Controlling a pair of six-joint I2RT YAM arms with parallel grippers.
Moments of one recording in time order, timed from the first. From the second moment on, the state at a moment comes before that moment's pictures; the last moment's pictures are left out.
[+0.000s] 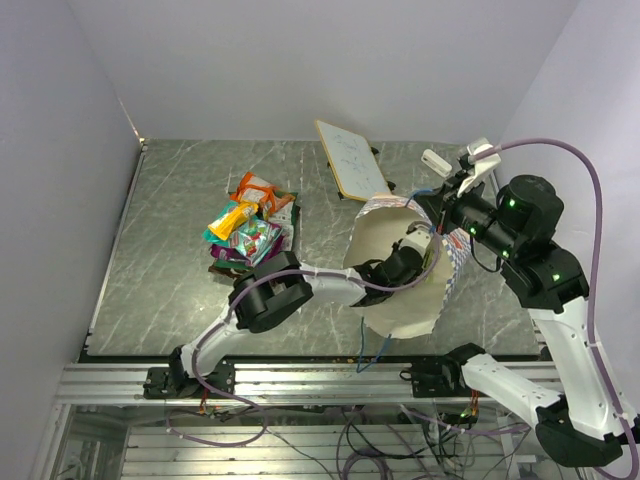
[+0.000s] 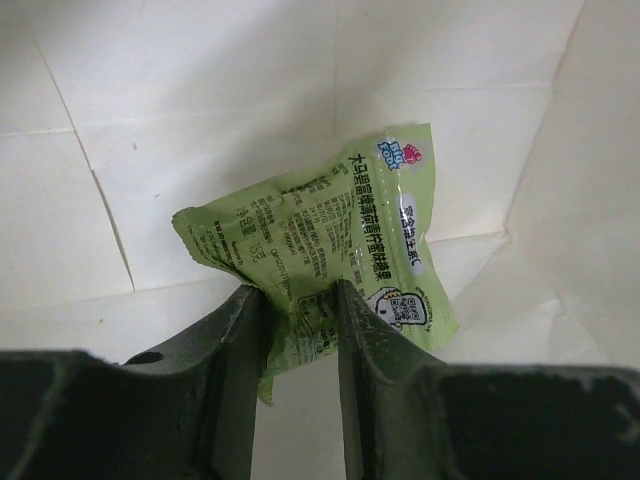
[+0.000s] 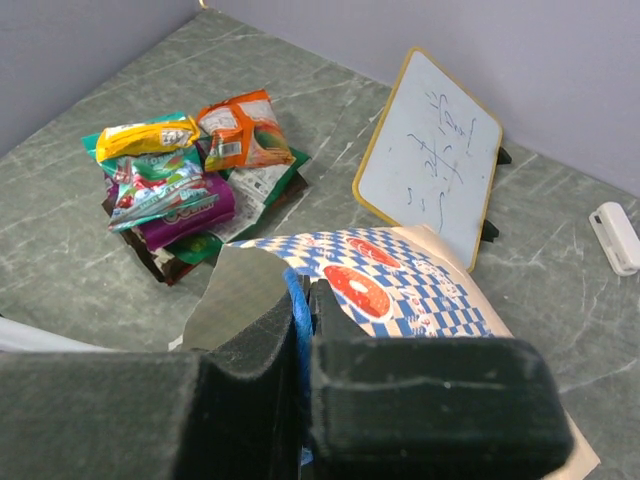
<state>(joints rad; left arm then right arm) -1.19 2.32 1.56 0.35 -0.44 -0.31 0.41 0.90 1.36 -0.64 -0.21 -0.03</state>
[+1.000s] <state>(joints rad) -1.11 1.38 1.10 -0.17 0.16 -0.16 0.41 0.82 1.20 -0.47 -0.10 -0.11</state>
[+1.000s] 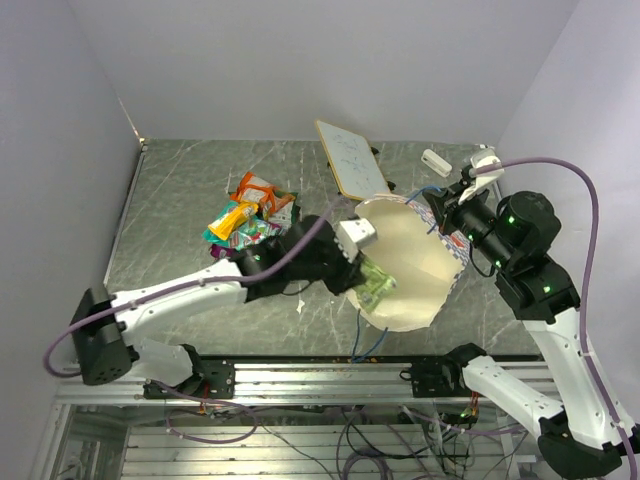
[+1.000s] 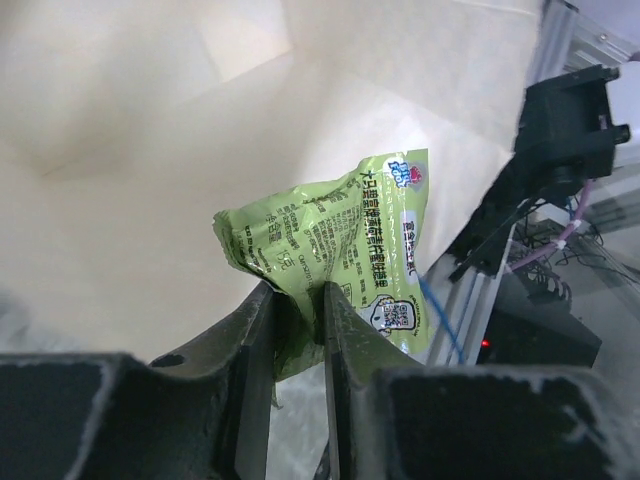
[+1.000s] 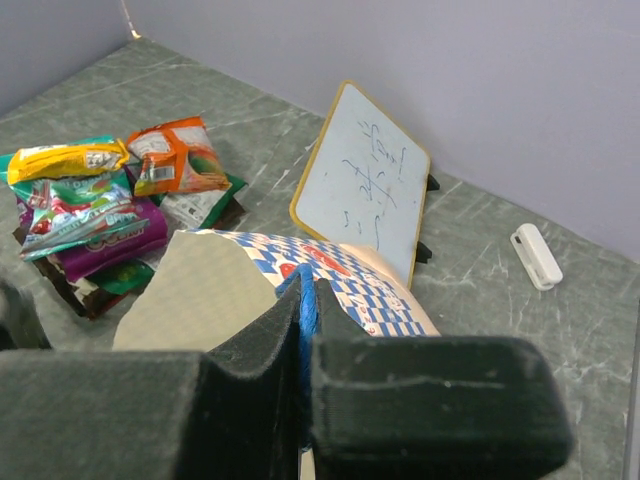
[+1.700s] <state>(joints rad) -0.52 1.15 1.32 -0.65 -0.05 -0.22 0.41 0.83 1.18 -0.45 -0.10 -0.13</state>
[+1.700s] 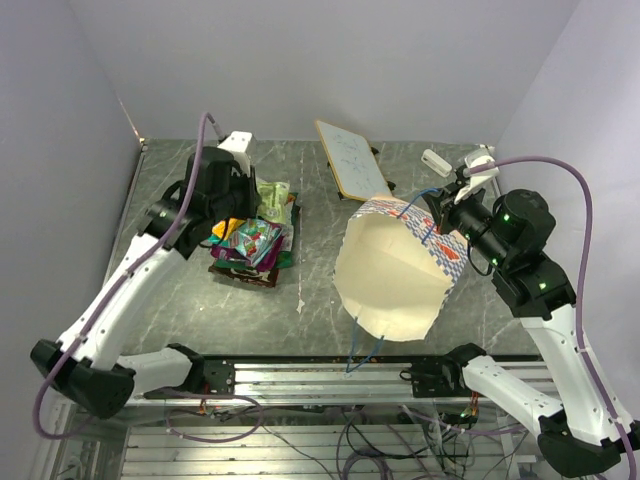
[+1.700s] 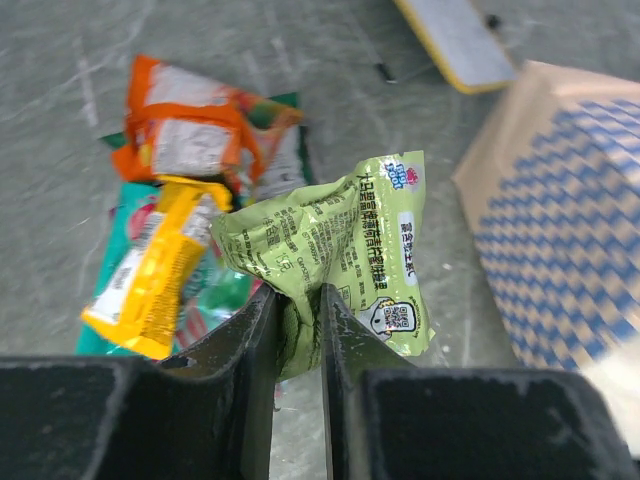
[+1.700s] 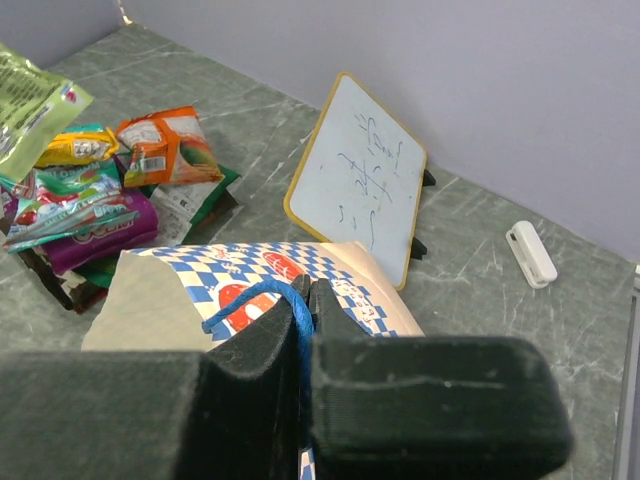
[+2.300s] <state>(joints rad) -0.39 1.42 1.41 -0.89 -0.30 -0.34 0.41 0.83 1.18 -0.47 -0.10 -0.15</state>
